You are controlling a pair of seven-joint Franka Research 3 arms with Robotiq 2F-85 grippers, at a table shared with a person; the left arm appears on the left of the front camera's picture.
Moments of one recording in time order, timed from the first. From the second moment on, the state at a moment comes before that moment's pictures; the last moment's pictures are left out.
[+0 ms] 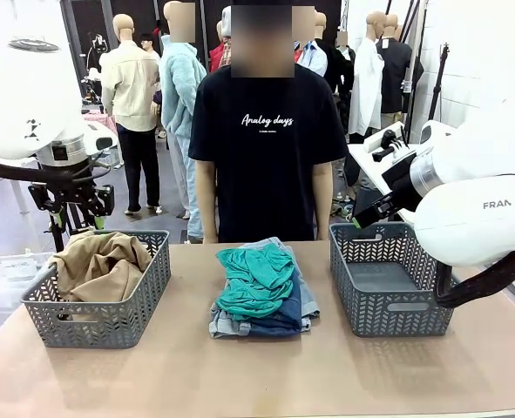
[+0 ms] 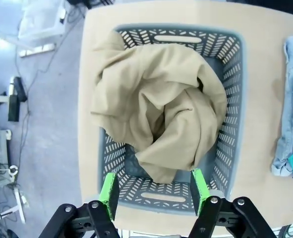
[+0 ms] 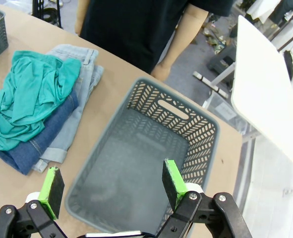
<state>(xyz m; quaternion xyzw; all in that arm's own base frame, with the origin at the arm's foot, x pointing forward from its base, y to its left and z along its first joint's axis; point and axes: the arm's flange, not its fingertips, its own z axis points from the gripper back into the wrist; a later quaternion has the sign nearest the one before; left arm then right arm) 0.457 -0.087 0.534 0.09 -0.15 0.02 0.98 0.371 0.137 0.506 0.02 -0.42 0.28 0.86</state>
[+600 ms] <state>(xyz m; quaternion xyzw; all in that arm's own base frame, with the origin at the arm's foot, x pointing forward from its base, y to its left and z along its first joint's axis) 0.460 -0.088 0.526 0.09 -0.15 0.01 0.99 0.371 0.137 0.506 0.02 -0.42 0.28 0.86</state>
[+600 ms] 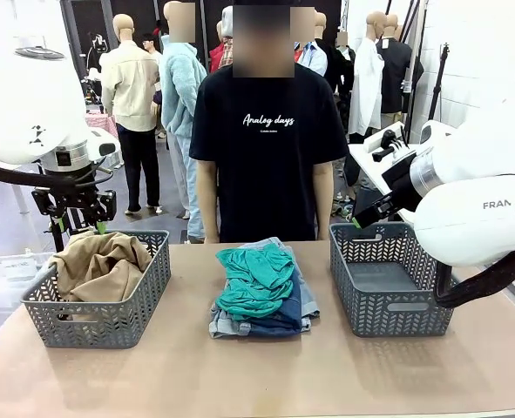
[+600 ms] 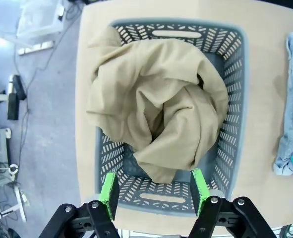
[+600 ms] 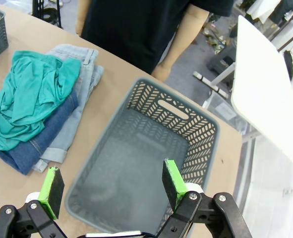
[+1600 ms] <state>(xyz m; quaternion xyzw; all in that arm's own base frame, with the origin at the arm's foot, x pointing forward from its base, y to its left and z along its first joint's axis) 0.387 -0.193 0.577 -0.07 -0.11 -0.27 0.95 0.371 0.137 0.506 0.02 -0.42 0.28 0.86</state>
